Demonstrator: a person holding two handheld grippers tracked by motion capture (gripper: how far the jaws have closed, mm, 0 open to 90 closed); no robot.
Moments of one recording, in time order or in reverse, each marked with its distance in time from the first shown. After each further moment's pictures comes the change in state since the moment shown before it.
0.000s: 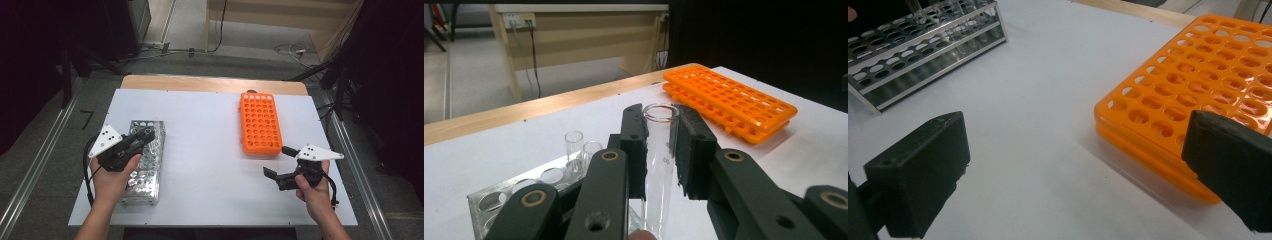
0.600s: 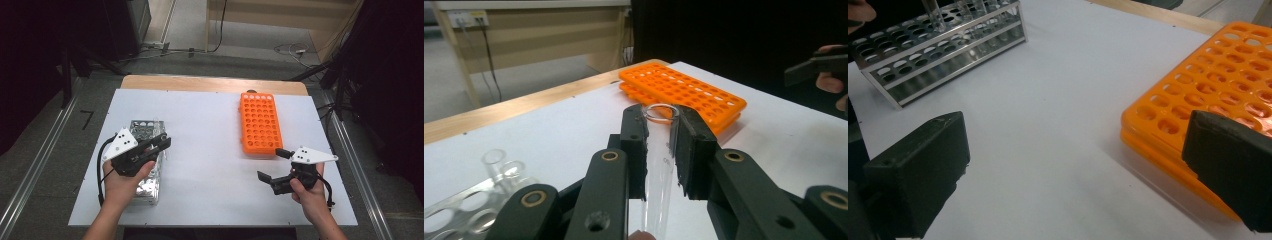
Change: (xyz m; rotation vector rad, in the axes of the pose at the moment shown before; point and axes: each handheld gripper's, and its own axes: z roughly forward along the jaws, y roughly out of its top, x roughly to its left) left arm -0.028 0.010 0.007 0.016 -0.124 0.029; right arm 0.016 0.005 0.003 0.009 0.036 -0.036
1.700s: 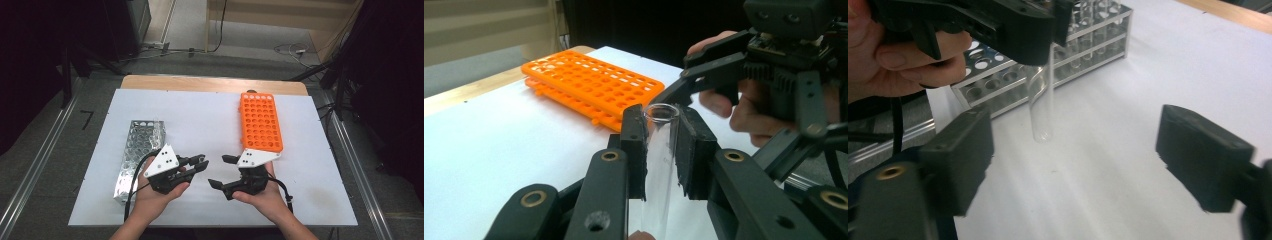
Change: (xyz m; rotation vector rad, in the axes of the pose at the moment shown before) left arm -0.073 -0.005 0.040 0.063 -0.228 0.067; right arm 0.081 0.037 0.073 0.042 0.205 -0.105
